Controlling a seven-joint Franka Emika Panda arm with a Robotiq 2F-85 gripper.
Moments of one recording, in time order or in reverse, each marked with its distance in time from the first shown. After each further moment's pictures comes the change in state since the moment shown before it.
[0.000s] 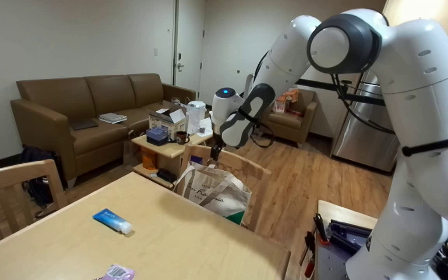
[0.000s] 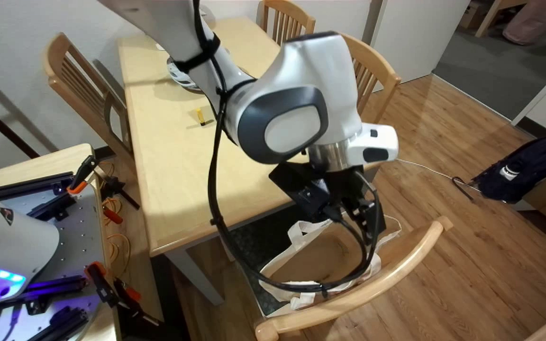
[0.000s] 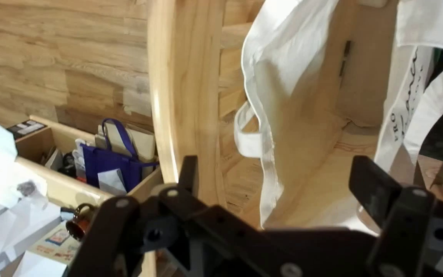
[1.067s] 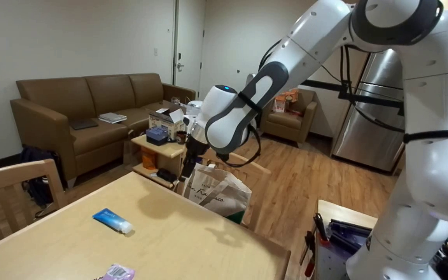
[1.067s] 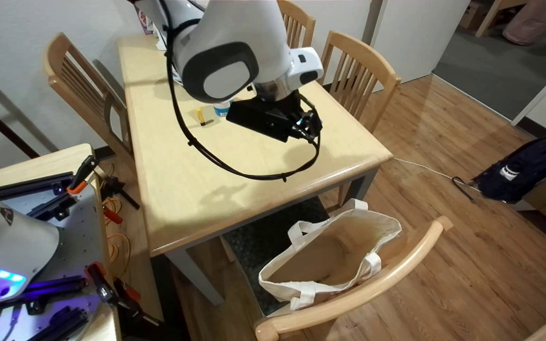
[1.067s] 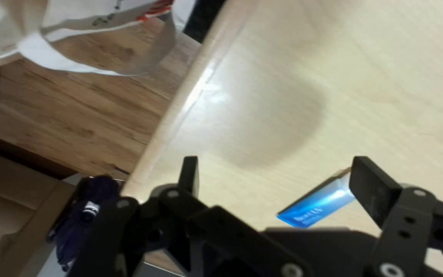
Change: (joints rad) arm -0.339 -0.194 0.685 -0.231 0.312 0.173 -0.505
